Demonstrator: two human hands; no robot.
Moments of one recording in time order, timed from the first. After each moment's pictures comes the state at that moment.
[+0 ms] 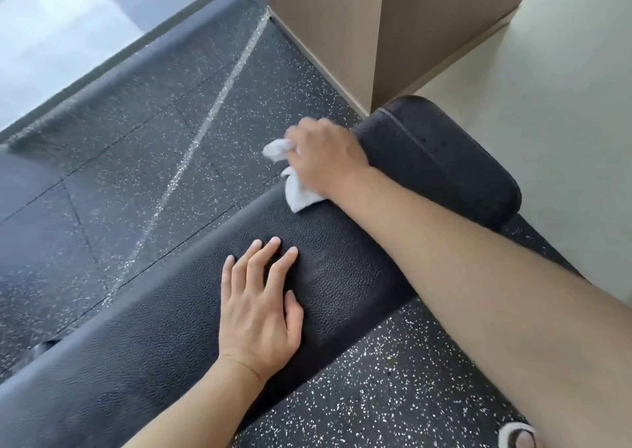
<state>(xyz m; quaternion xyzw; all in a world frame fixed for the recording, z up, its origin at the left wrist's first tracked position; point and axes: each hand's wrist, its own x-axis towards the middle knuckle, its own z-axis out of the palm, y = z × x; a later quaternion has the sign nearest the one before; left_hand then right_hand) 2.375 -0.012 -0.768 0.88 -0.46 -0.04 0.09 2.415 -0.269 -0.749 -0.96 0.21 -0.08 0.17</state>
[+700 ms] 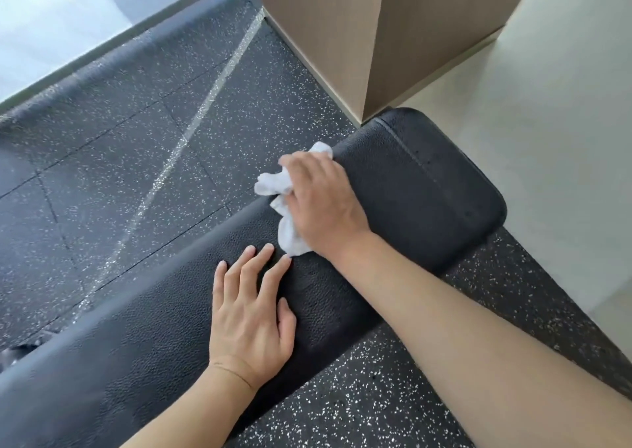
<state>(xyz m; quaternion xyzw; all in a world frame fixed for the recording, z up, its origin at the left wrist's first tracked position) 2.377 -0.011 -0.773 0.88 -0.46 -0.03 0.10 2.370 -0.226 -0.755 -0.95 0.20 -0.14 0.21</state>
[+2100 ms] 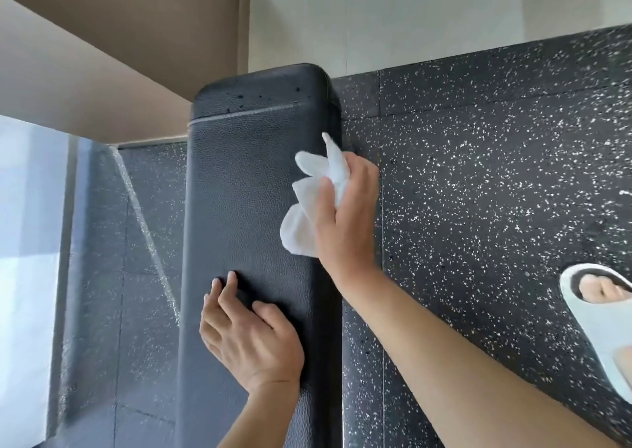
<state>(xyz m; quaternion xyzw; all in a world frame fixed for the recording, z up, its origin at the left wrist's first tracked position) 2.371 -0.011 -0.778 0.87 -0.47 -0.01 0.13 2.245 -0.131 -0.789 -0.39 0.65 -0.53 0.39</state>
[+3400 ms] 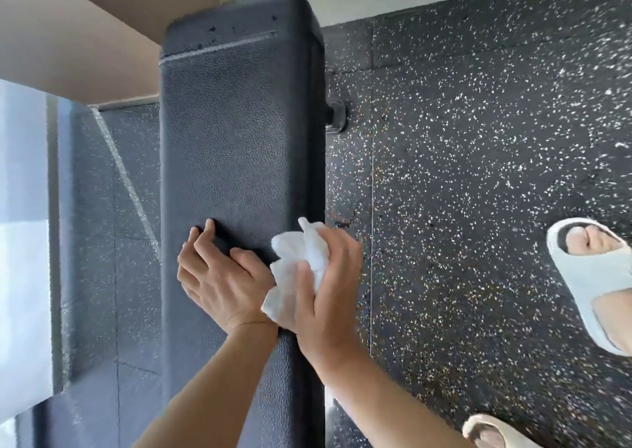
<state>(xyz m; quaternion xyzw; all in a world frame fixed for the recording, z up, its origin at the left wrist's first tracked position) 2.372 -0.013 -0.778 0.88 -0.47 0.00 0.13 2.279 0.031 -0.799 -0.40 0.64 -0.52 0.41</state>
